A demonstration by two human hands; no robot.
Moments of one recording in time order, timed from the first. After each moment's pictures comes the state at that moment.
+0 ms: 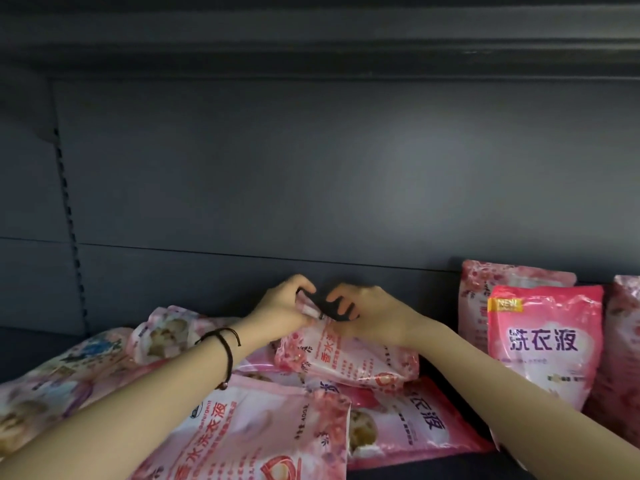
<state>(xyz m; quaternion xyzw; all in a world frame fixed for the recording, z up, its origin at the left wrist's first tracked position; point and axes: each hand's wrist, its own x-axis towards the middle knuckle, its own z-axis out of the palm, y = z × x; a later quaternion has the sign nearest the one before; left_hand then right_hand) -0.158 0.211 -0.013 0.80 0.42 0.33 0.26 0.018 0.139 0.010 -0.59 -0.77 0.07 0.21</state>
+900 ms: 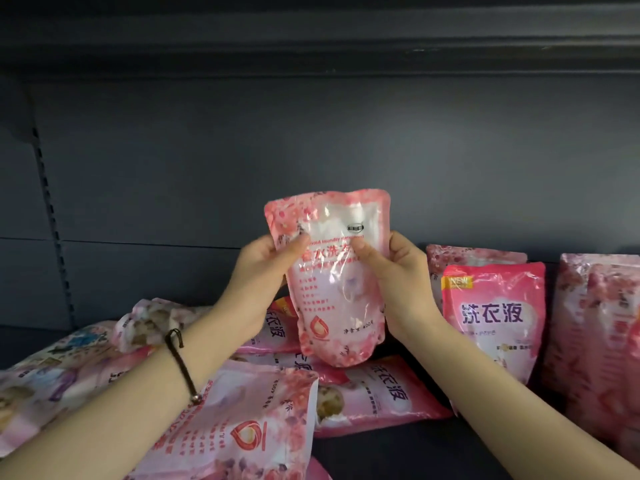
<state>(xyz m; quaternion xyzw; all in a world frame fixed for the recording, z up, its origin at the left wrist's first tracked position) -0.145 0.117 0.033 0.63 0.25 0.54 0.50 0.018 0.069 0.028 -0.39 -0.48 0.27 0.73</state>
